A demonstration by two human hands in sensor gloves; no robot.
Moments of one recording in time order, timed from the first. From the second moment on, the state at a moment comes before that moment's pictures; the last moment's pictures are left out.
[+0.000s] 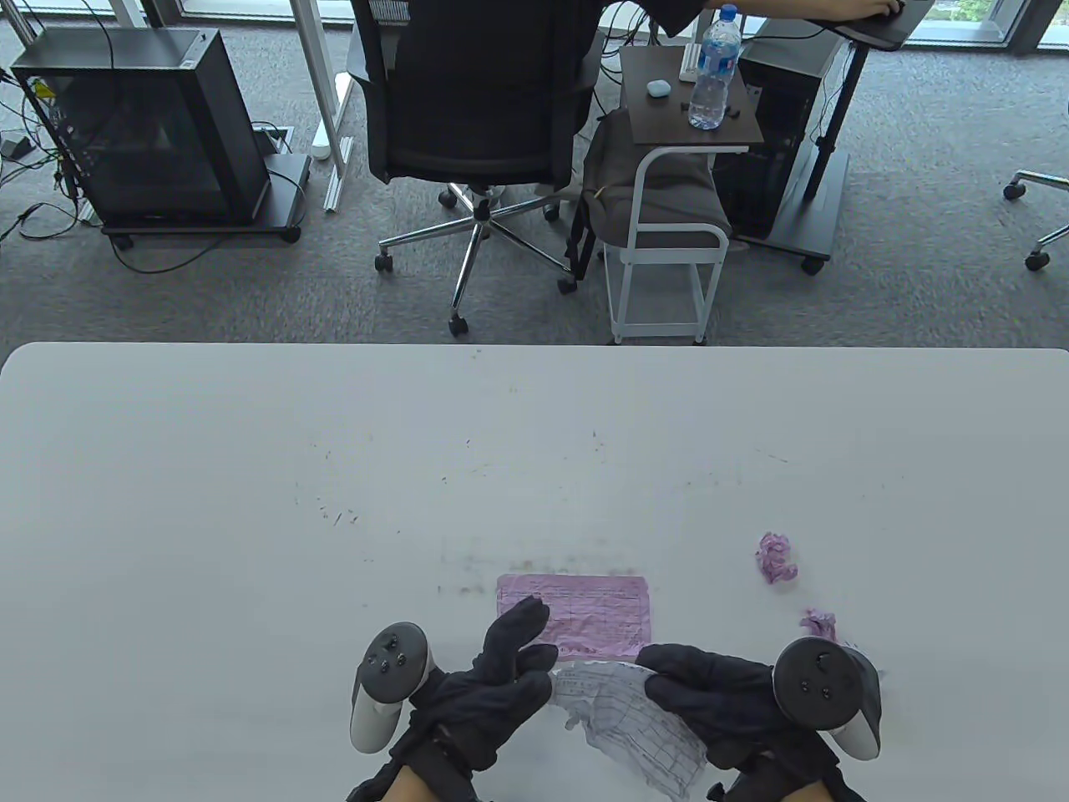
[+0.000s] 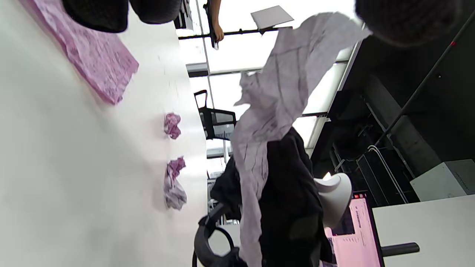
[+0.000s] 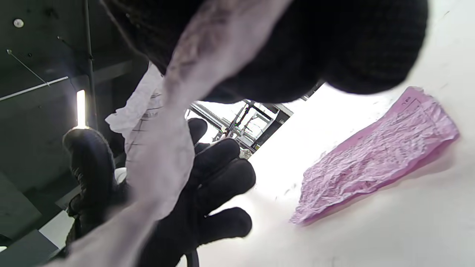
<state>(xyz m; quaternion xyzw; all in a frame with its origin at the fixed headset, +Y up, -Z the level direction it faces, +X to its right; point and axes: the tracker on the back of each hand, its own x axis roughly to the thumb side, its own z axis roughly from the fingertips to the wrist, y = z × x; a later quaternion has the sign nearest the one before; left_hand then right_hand) -0.117 -0.737 -0.223 -0.22 -0.27 0.65 0.68 0.179 -0.689 -0.212 0.22 0.04 0.84 0.49</state>
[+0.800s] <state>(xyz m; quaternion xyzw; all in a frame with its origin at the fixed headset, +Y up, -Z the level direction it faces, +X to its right) -0.118 -0.715 -0.225 -0.18 -0.28 0.45 0.83 0.182 -0.686 -0.211 0.22 0.03 0.92 0.33</state>
